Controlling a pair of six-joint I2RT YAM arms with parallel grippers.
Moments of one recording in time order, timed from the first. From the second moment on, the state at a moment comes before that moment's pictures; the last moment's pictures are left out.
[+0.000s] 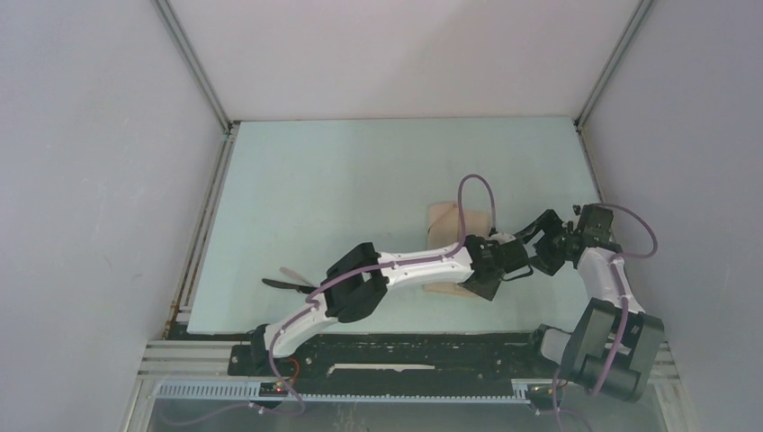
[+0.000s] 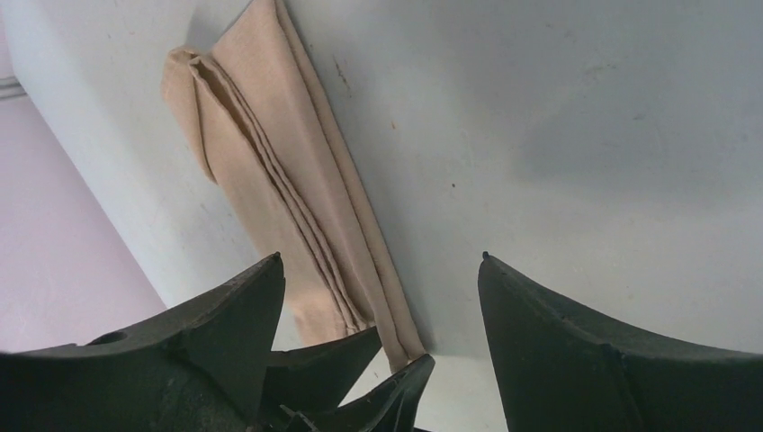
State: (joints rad) left arm -1.26 2.40 2.08 -0.89 -0.21 -0.71; right arm -0.37 1.18 0.63 -0.48 -0.51 0.53
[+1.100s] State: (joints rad) left arm -1.15 2.01 1.63 -0.62 0.01 -0.75; right arm -0.21 1.51 0.50 -0.07 -0.91 0.61
